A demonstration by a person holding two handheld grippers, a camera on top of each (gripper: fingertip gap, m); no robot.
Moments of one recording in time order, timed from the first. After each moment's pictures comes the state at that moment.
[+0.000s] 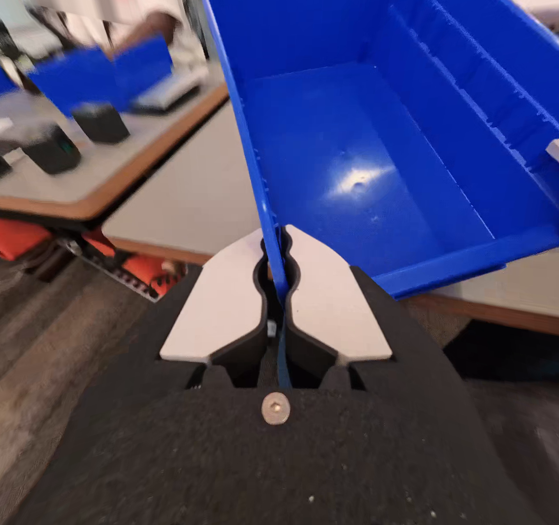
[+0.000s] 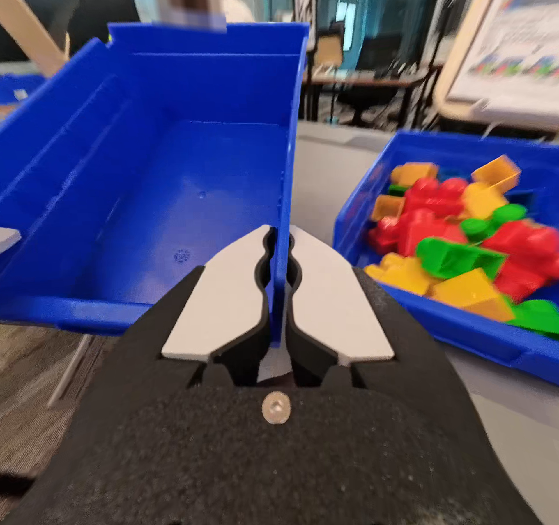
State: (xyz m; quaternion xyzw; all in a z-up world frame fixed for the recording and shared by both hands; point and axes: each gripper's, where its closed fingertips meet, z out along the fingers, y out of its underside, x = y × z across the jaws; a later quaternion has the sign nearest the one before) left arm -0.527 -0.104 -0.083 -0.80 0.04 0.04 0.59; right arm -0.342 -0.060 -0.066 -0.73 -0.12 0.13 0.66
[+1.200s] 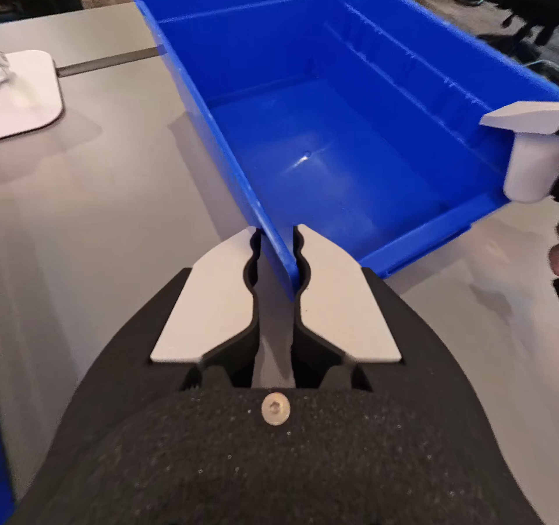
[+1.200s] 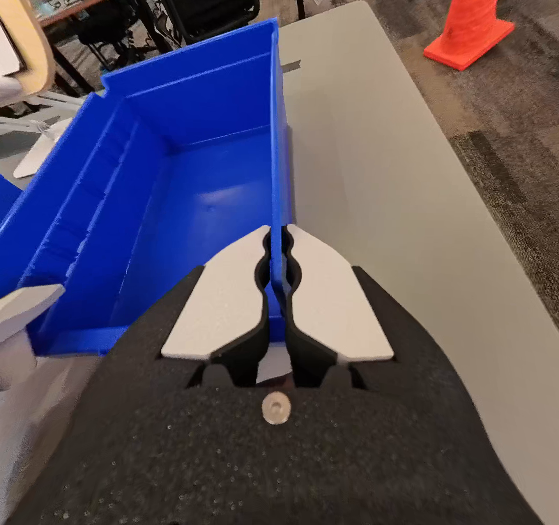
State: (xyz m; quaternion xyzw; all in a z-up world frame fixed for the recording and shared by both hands) left arm 0.093 -0.020 -0.130 -0.80 0.33 -0.20 0.45; right arm 0.270 -0.066 -0.122 -0.82 0.20 0.03 0.53
